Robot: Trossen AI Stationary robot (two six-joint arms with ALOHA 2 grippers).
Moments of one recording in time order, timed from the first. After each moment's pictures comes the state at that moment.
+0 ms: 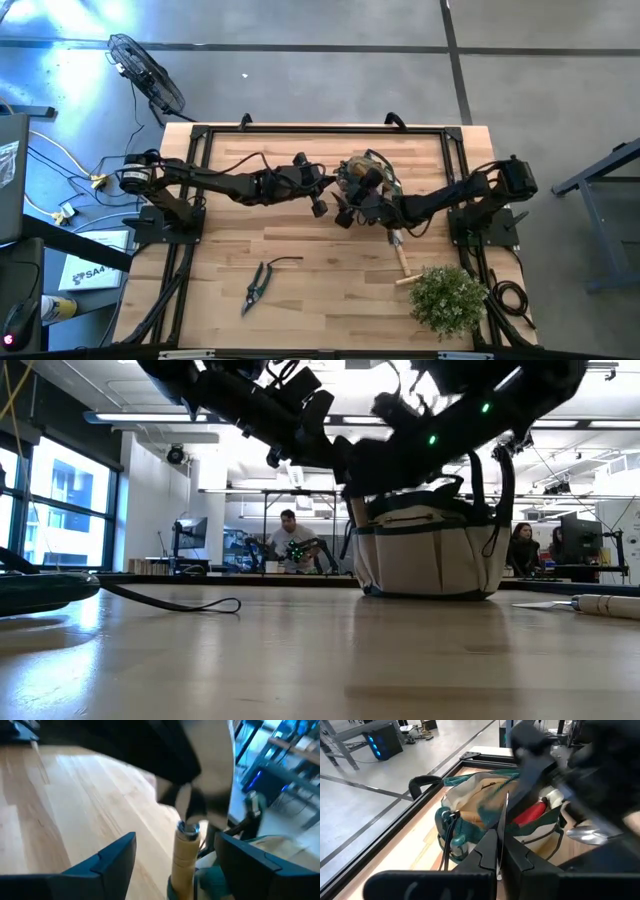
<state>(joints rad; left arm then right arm) 0.07 1.59 0.96 0.34 -0.35 -0.03 0.10 1.62 0.74 0.47 0.76 0.04</state>
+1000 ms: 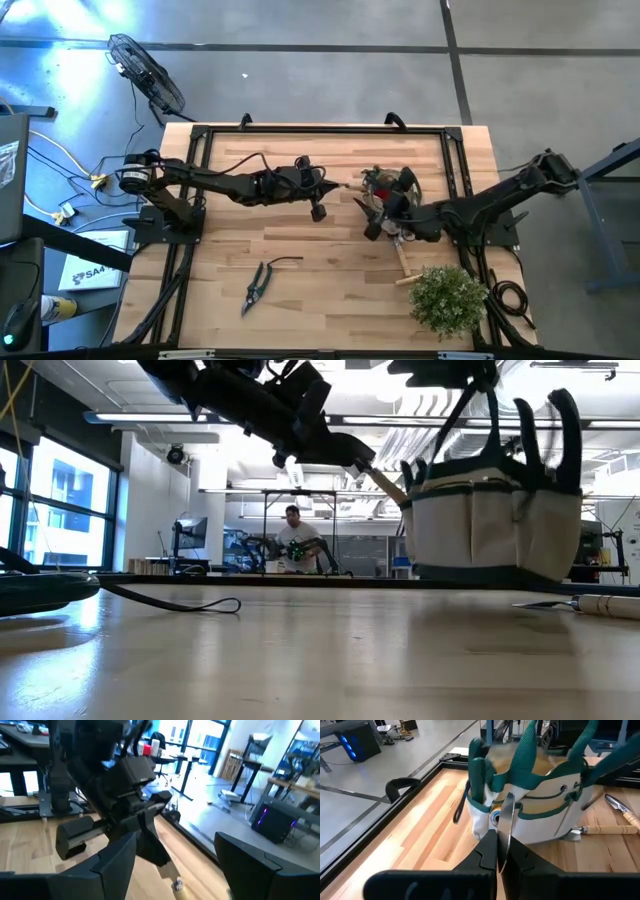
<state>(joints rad) 0.07 1.59 0.96 0.34 -0.26 -0.03 0.36 1.22 0.74 0.33 0.96 -0.03</state>
